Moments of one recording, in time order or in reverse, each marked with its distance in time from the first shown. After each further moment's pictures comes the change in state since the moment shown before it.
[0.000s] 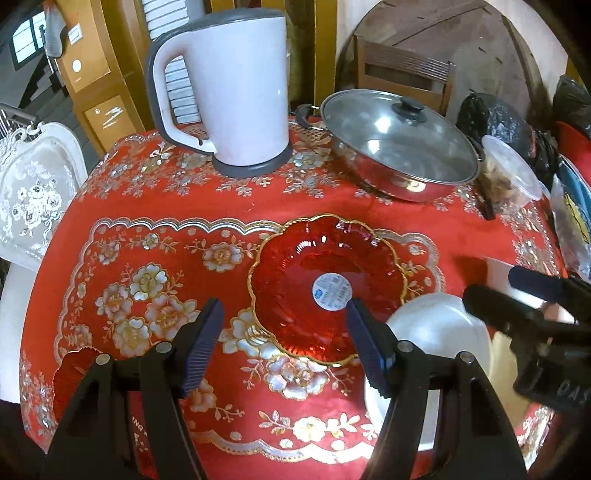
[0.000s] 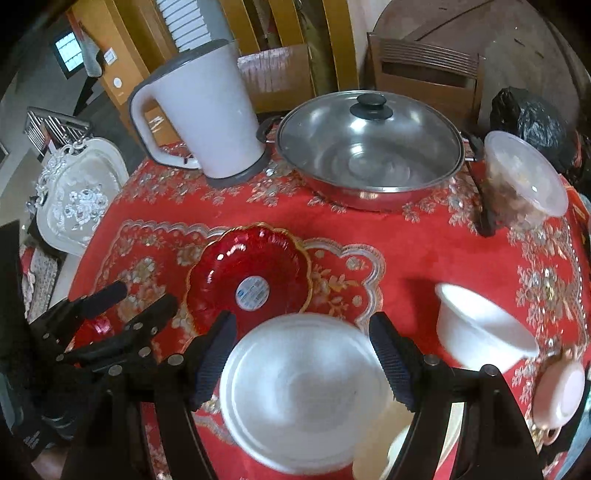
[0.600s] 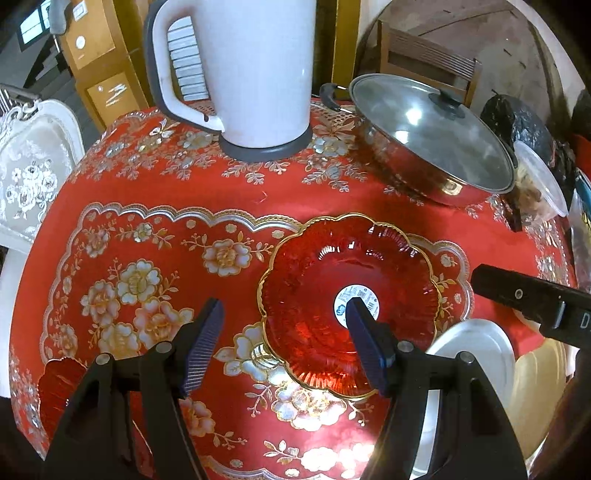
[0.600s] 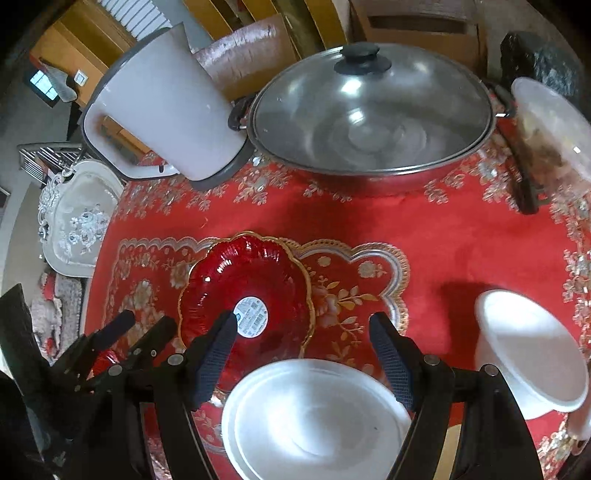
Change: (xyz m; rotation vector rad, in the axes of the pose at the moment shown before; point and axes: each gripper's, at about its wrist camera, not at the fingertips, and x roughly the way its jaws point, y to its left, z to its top) left arm 0.045 0.012 0.013 -0.057 0.061 0.011; right arm 0.063 -0.027 0.030 0.138 0.131 0.122
